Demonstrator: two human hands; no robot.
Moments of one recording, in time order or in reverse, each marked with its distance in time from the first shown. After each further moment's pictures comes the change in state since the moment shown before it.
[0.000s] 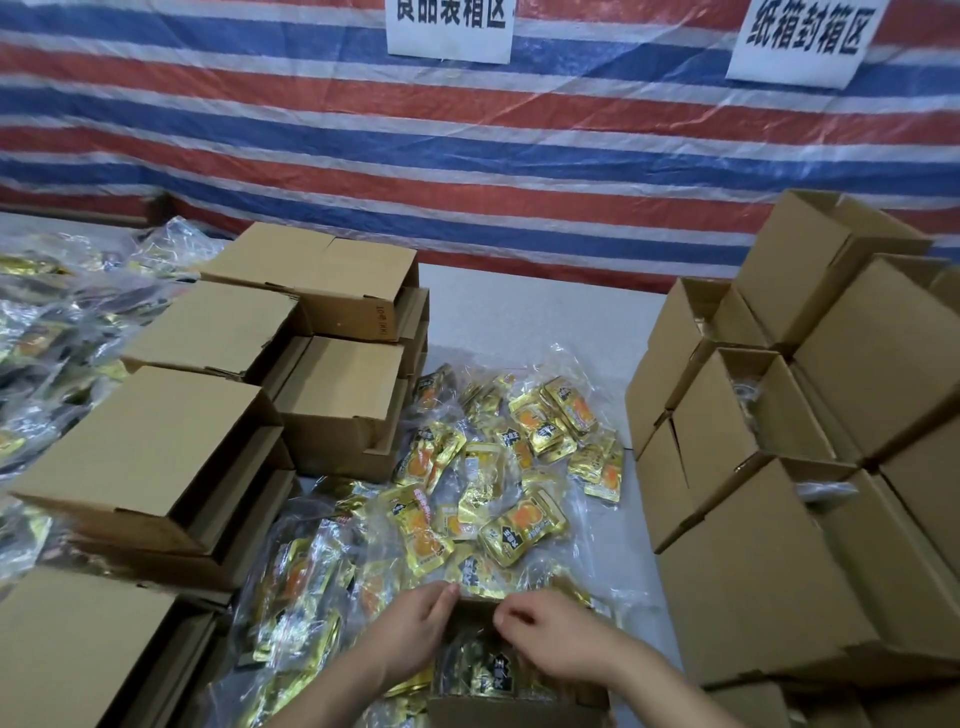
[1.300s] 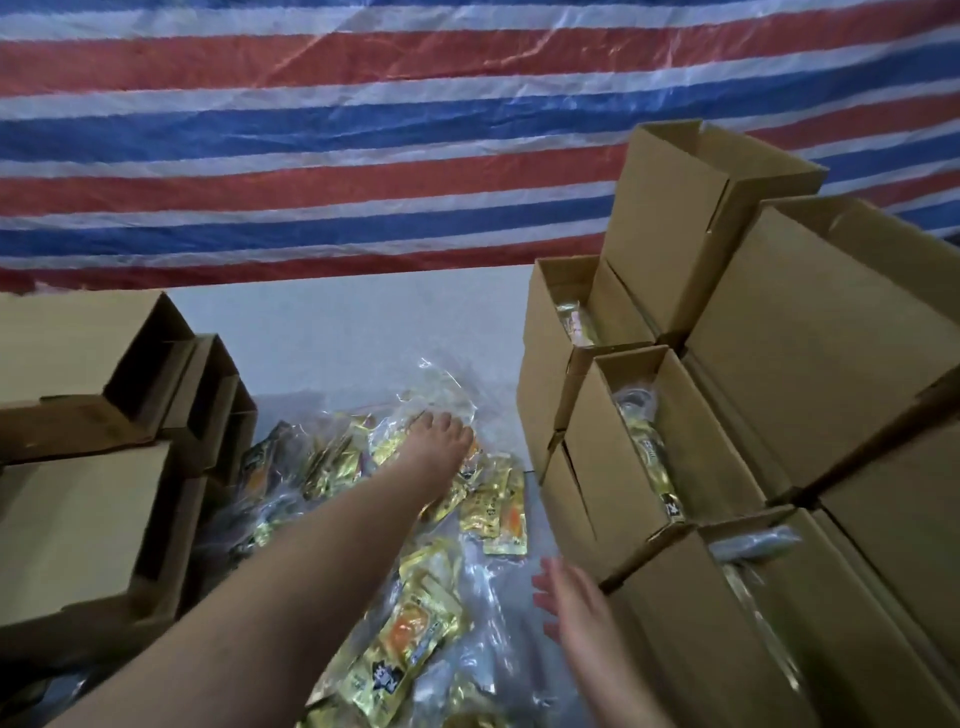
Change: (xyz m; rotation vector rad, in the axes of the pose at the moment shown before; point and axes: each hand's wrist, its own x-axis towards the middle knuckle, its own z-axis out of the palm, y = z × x) left_hand 0.365 0.203 0.023 1.501 0.001 0.478; right_hand 0.041 0.101 -0.125 0.939 0.771 0.356
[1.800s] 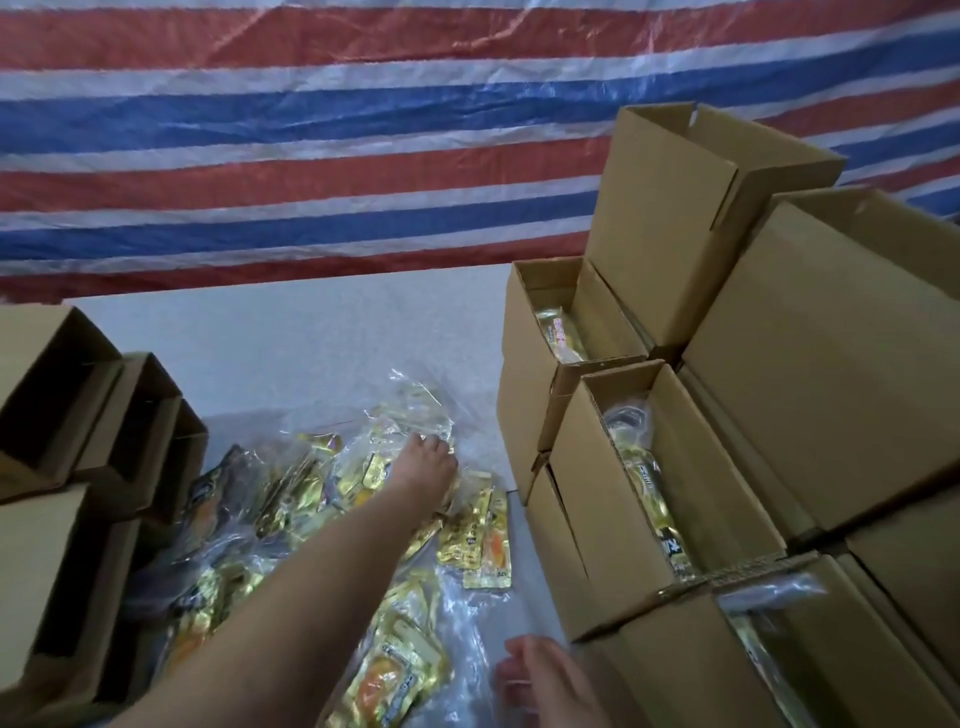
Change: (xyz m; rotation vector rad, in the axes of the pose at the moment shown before) left_hand 0.060 0.014 0.028 0.125 -0.052 0.065; right_hand -0.002 0.004 0.013 0.082 0.056 0.091
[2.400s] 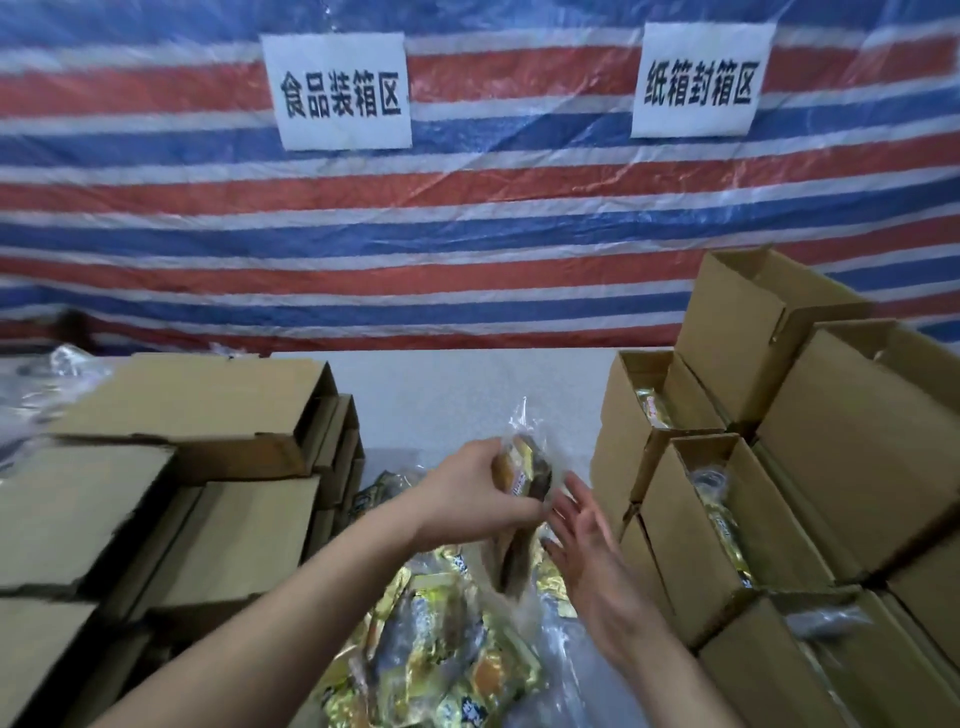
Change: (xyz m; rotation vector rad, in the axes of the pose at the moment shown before) left_hand -0.298 -0.087 -0.168 -1.524 0.252 -0.212; right_hand -0.062 -0.112 0.039 0.236 -0.560 -0.479
